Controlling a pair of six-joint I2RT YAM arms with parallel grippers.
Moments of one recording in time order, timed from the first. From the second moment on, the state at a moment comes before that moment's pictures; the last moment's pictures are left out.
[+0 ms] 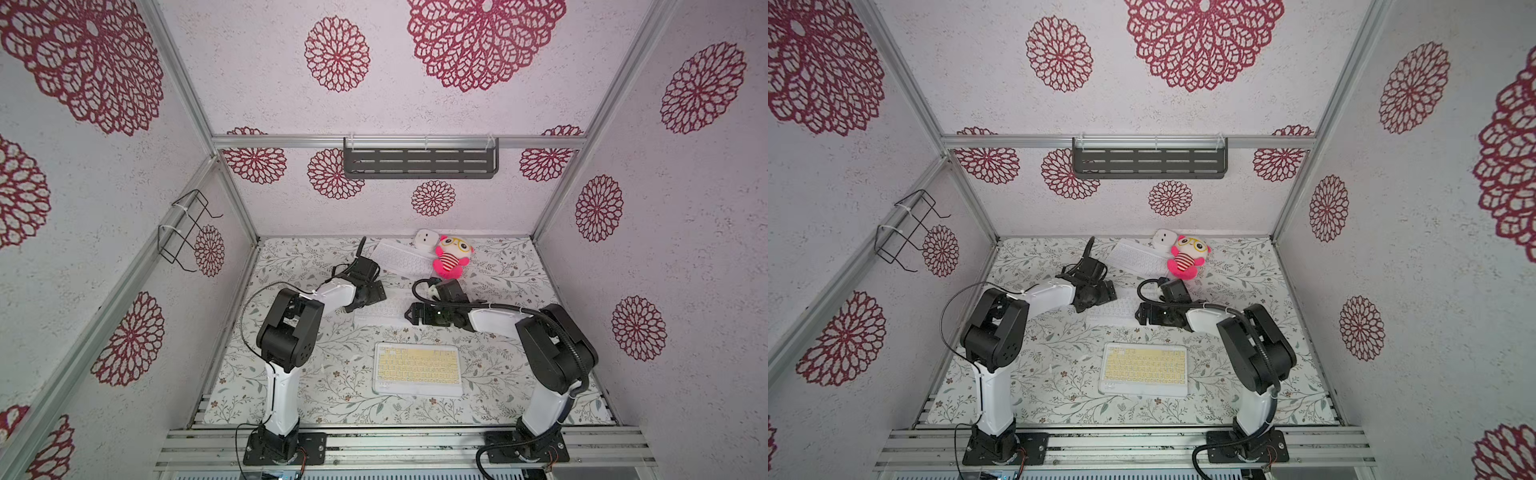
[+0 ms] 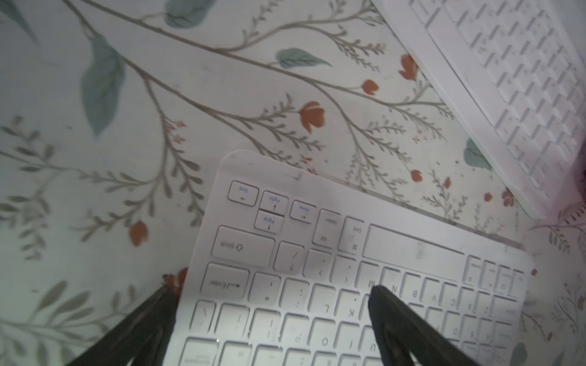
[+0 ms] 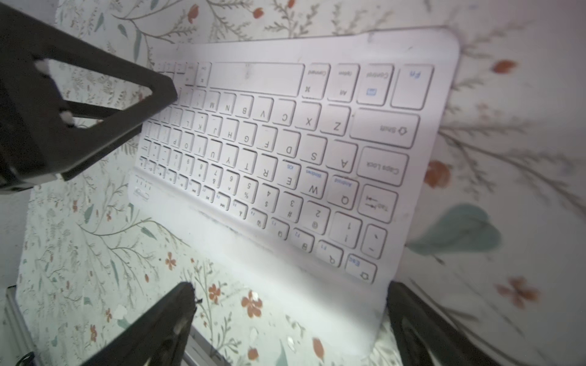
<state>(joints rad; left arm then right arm) -0.48 2.06 1.37 -0.38 -0.07 -0.75 0.54 1.77 0.94 -0.06 -0.26 0.51</state>
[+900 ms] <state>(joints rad) -0.64 2.04 1.37 -0.45 -0.06 -0.79 0.47 1.78 0.96 -0.11 0.00 0.48</state>
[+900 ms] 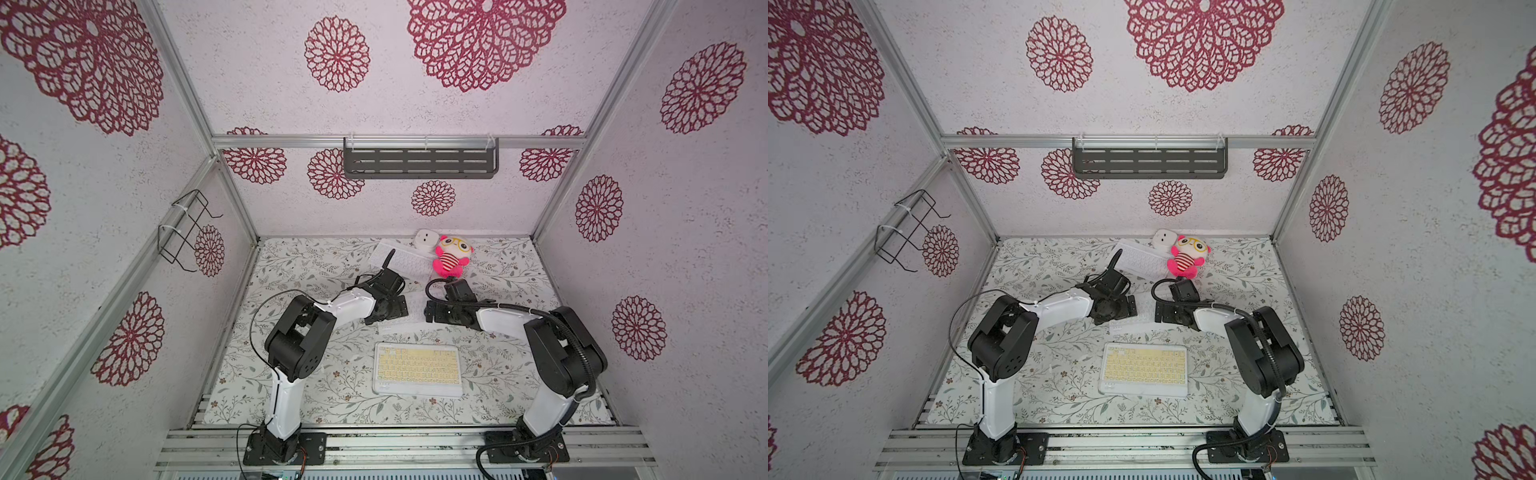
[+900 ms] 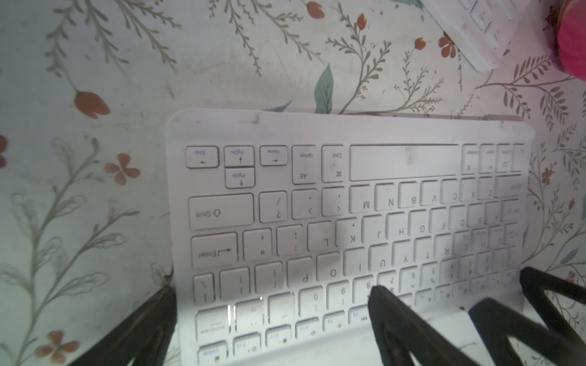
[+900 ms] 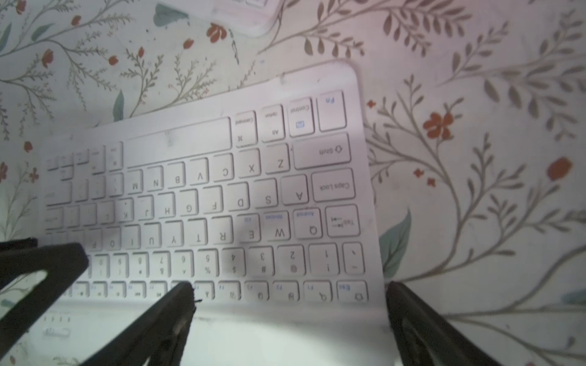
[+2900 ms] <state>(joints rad) -0.59 2.11 1.47 -0.57 -0.12 -0.67 0.31 1.88 0.70 0.66 -0.53 0.69</state>
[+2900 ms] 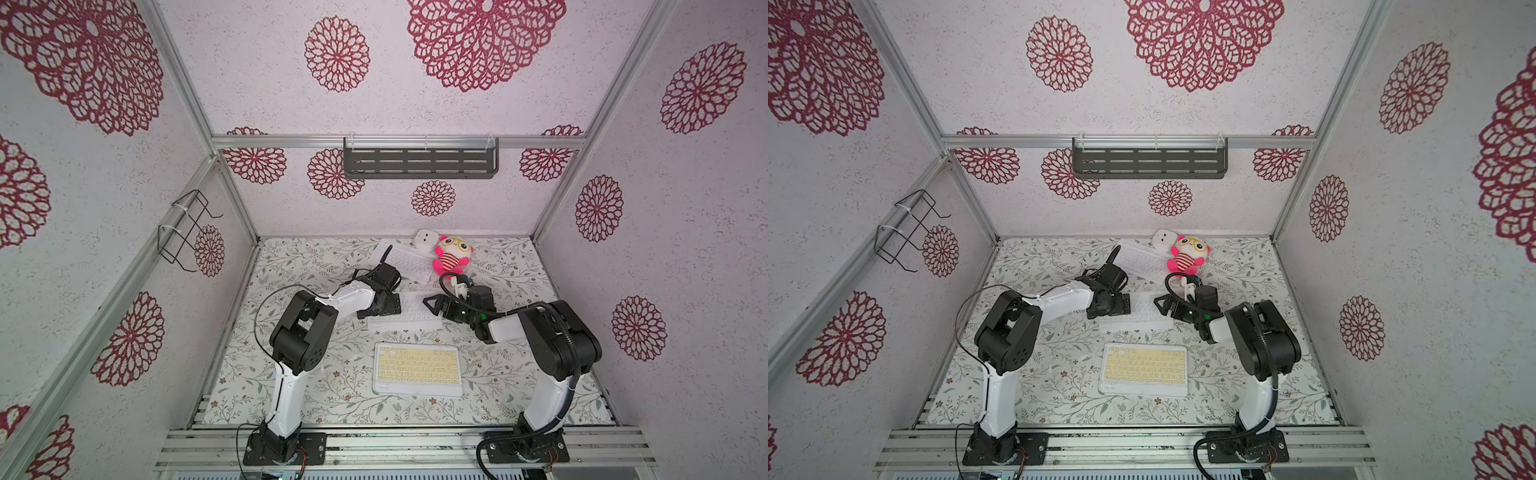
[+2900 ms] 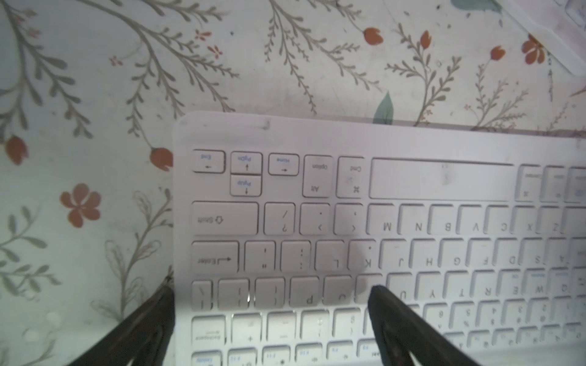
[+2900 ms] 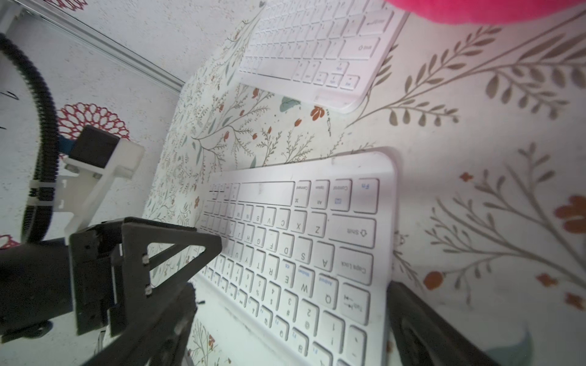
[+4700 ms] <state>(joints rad) -0.58 2.15 1.44 -0.19 0.14 -0.70 0.27 1.55 0.65 0.06 -0.33 0.73</state>
